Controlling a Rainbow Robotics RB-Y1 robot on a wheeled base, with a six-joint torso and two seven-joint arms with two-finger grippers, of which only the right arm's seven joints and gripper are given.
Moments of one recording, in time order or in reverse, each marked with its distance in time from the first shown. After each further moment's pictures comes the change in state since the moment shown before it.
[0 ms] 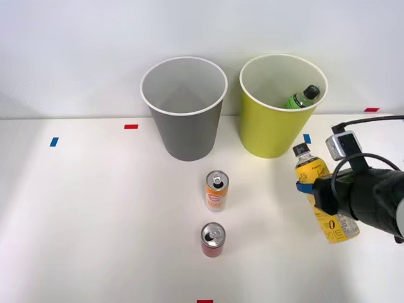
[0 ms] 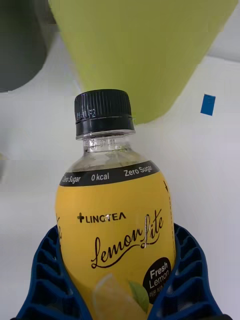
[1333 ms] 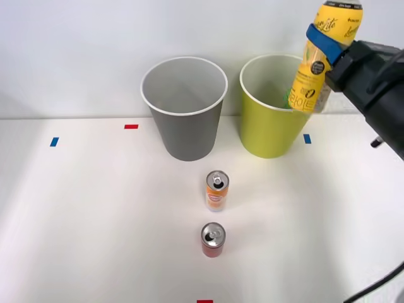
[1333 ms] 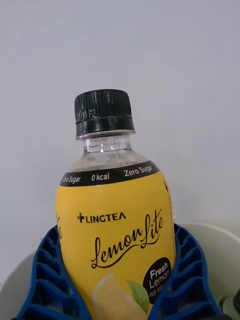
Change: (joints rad) arm -0.293 0.066 -0.110 0.145 -0.320 -0.687 -0.181
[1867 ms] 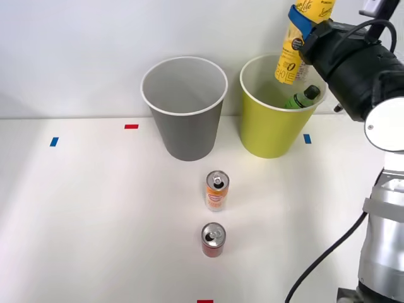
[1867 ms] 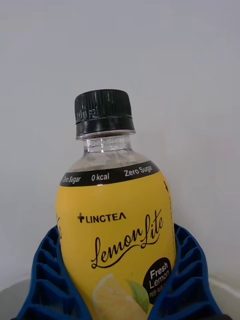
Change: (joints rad) arm -0.191 0.013 0.023 0.377 0.015 -0.233 0.221
